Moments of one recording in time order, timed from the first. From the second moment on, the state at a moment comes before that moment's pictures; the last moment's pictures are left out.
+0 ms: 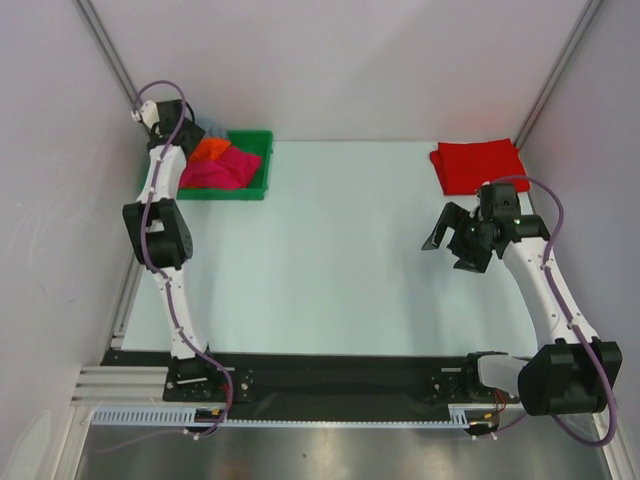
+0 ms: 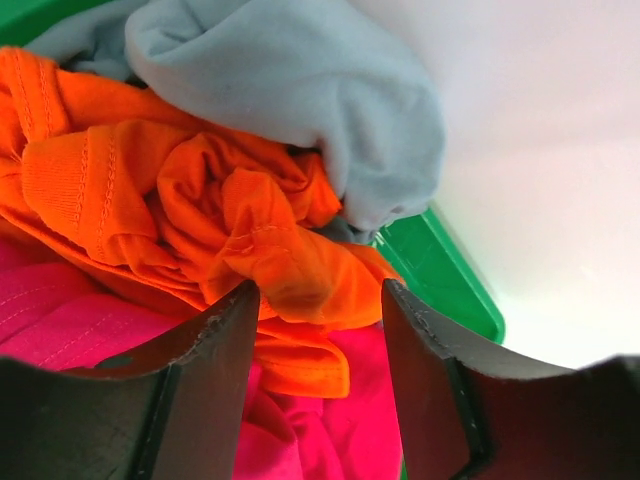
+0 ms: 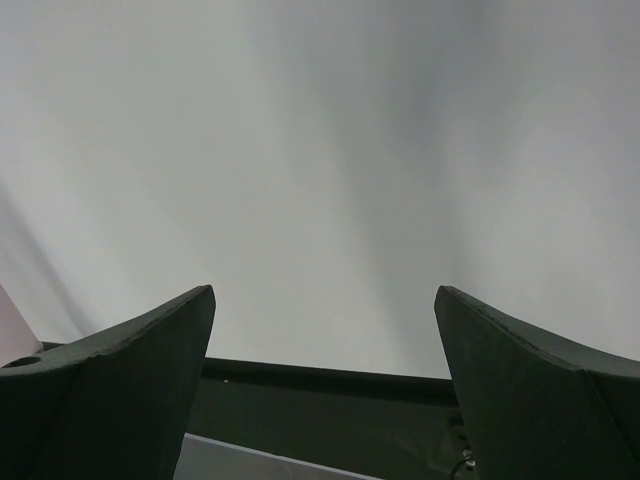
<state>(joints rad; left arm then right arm) 0.14 2.33 2.19 -0.43 -0.21 -0.78 0.04 1.21 1.09 -0.91 -0.25 0.51</state>
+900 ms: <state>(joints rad) 0.06 2.27 2.31 -0.05 0.00 -1.09 0.04 1.13 1.09 -0.93 -0.25 0.50</state>
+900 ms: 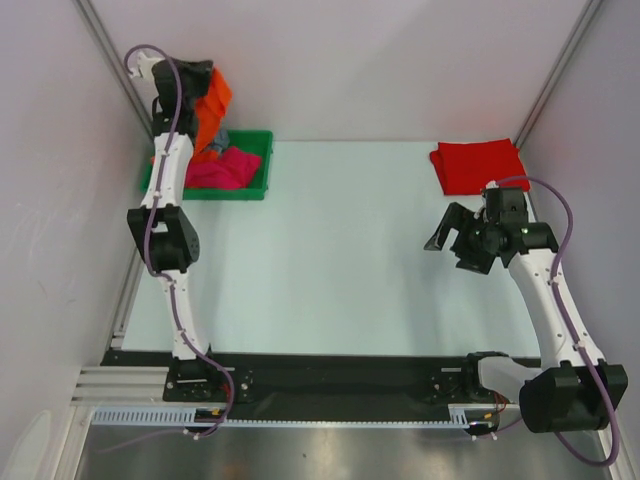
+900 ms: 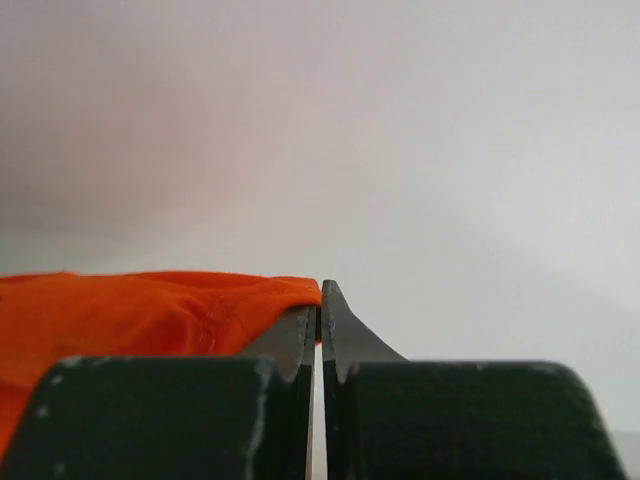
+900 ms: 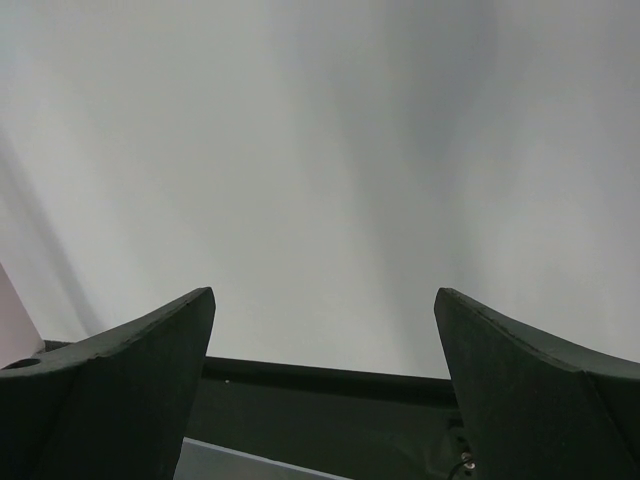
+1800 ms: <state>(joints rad) -0.41 1.38 2.07 -0.17 0.64 -0.95 0.13 1.00 0.99 -0.96 -0.36 0.48</state>
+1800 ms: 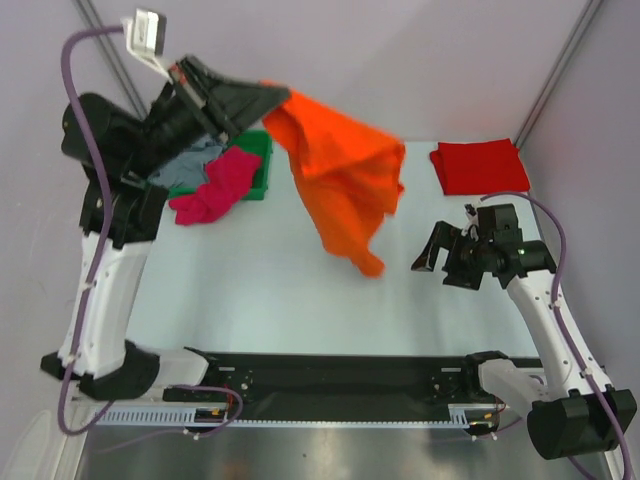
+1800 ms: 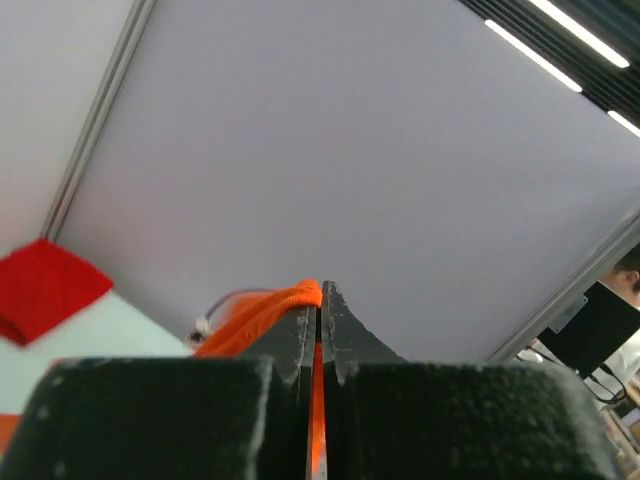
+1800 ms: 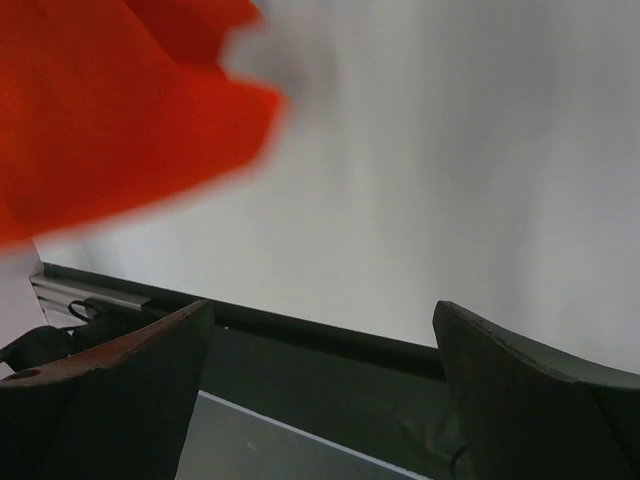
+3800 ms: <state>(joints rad) -0.70 0.88 0.82 -0.81 0.06 -0.83 0.53 1.56 1.01 -0.70 -0.48 0.52</state>
